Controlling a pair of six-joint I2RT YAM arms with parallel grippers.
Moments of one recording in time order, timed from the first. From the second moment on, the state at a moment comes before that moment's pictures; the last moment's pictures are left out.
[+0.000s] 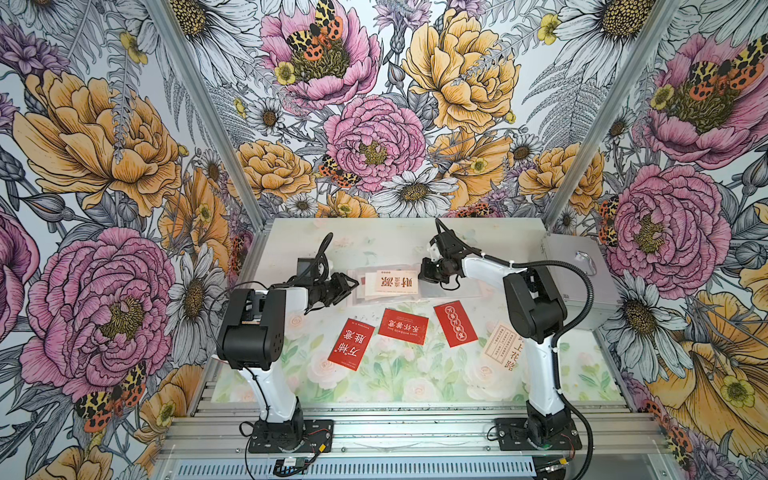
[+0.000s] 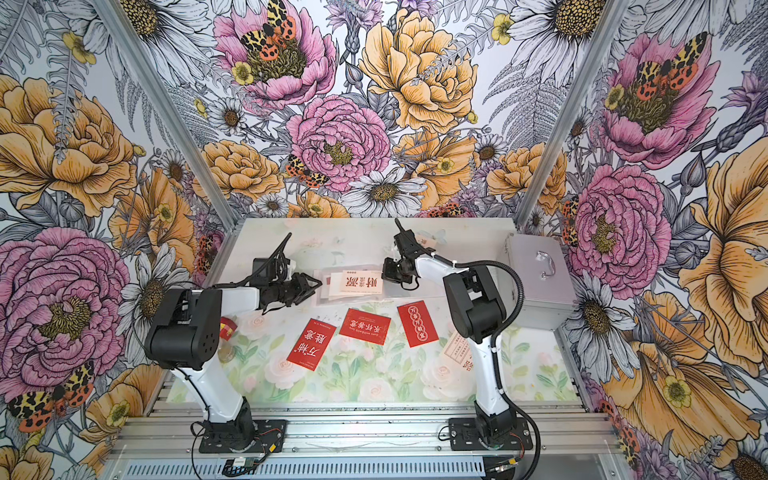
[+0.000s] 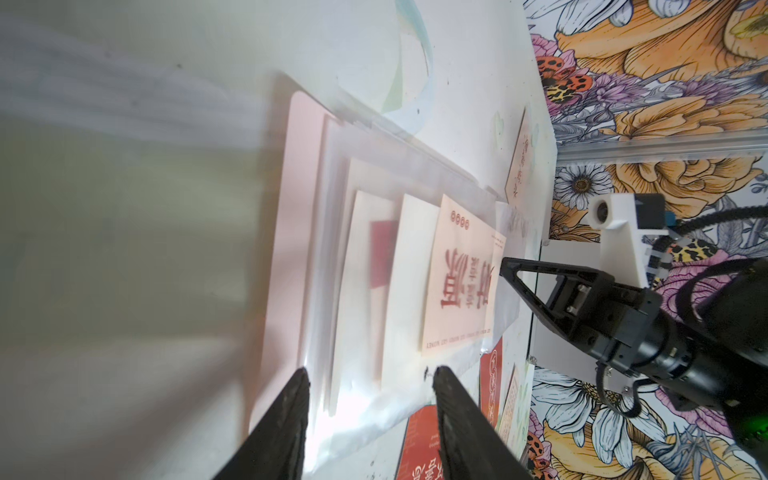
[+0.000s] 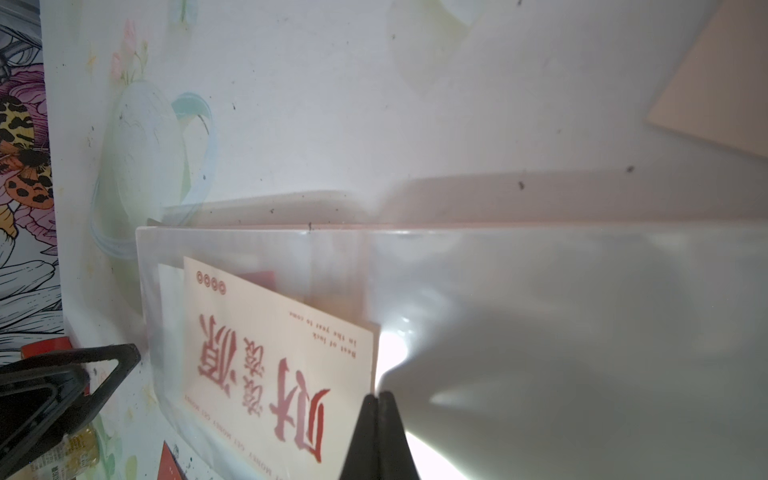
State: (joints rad) left arm -0.06 1.84 0.89 0.05 0.64 -0.69; right arm 0.40 2.18 1.57 -0.40 -0.37 0.52
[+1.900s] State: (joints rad) left arm -0.21 1.63 0.82 -0.11 0.52 -0.62; right arm 0.46 1.83 1.21 -0.43 -0.30 0.50
